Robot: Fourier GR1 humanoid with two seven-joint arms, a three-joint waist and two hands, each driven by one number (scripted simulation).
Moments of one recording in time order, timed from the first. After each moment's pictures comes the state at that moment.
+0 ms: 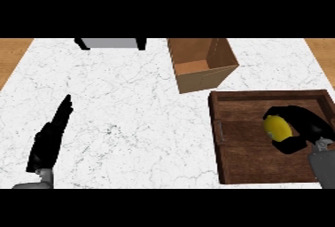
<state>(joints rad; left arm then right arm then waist) 0.00 0.21 0.03 -1.53 -0.16 0.07 0.08 -0.22 -0.44 0.01 -1.33 0.80 0.46 0.09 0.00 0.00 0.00</state>
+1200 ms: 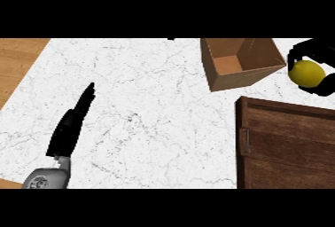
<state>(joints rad) -0.10 0.18 -0.06 -1.54 -0.19 0.03 0.08 -0.77 -0.69 0.04 -0.86 0.84 0.25 -0.82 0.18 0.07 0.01</state>
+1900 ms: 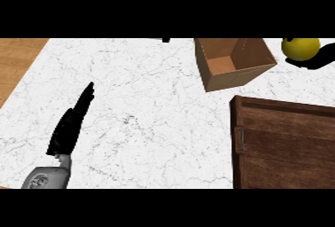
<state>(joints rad) -0.12 0.18 -0.05 -1.52 -0.20 0.04 0.09 -1.01 -0.65 0.00 -0.64 0.54 0.35 -0.96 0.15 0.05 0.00</state>
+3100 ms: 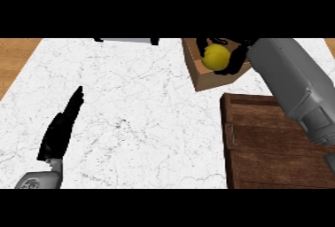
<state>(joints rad) -0.08 0.19 0.00 -1.51 -0.19 0.05 0.08 -1.27 -0.33 0.28 -0.36 0.58 0.32 -0.91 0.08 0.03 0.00</state>
